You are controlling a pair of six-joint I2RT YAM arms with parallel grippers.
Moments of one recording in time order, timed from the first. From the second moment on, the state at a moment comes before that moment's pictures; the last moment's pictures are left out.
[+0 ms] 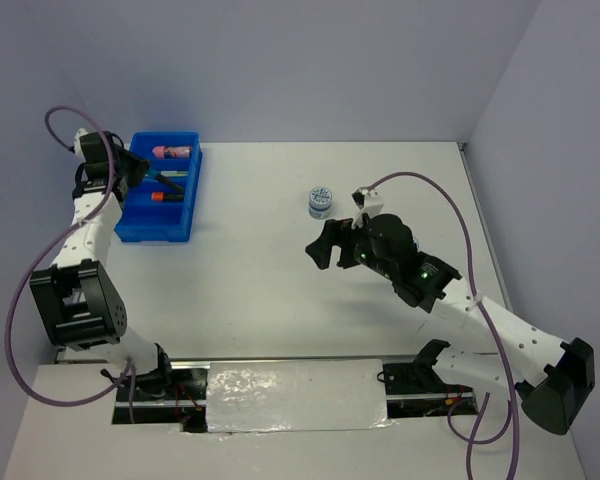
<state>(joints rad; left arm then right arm) 0.19 1.52 1.28 -0.24 0.07 -0.83 0.74 0.99 0.83 -0.22 0.04 0.52</state>
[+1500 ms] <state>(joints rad) 0.20 1.80 1.57 -0.12 -0.05 -0.84 0.52 0.91 0.84 -0.42 0.04 0.41</state>
